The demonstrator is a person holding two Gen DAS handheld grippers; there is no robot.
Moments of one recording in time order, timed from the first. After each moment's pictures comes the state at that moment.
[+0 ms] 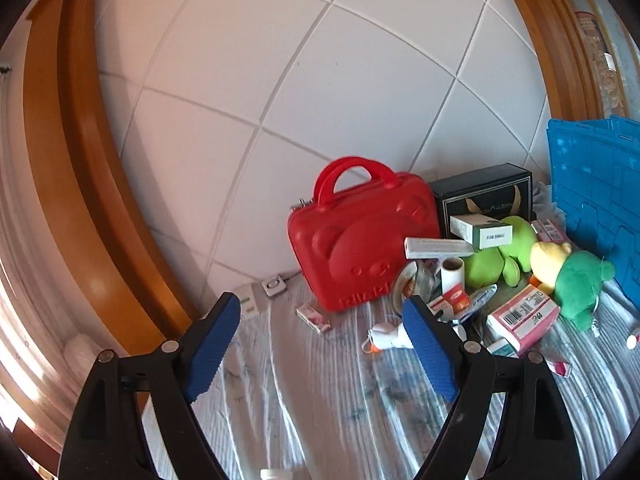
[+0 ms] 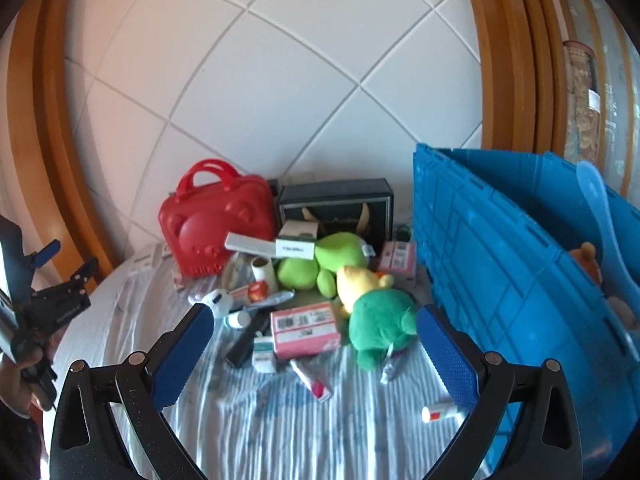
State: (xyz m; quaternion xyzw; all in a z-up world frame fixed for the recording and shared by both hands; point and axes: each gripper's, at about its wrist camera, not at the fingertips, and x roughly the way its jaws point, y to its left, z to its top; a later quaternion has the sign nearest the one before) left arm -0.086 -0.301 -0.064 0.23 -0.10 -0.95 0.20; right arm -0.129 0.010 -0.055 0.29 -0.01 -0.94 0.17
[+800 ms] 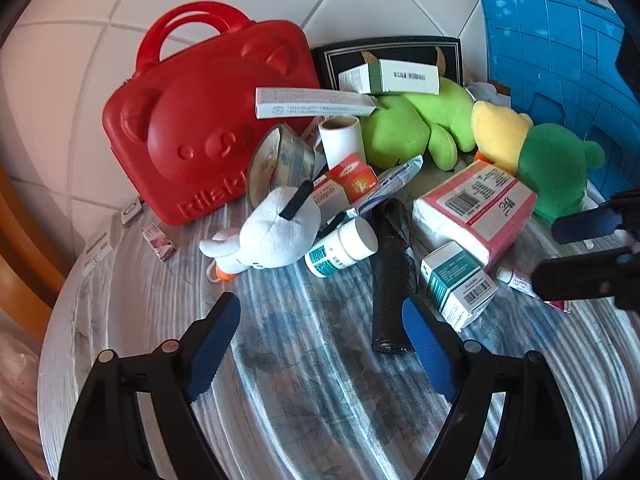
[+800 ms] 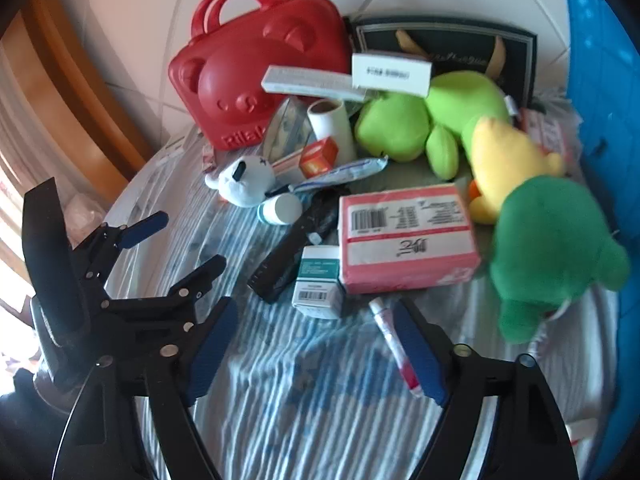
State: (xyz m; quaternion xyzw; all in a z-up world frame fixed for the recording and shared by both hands) left arm -0.200 -0.270 -0.239 0.39 -0.09 -0.92 0.04; right arm -0.258 -0.092 -0.245 0.49 0.00 -0.82 0.31
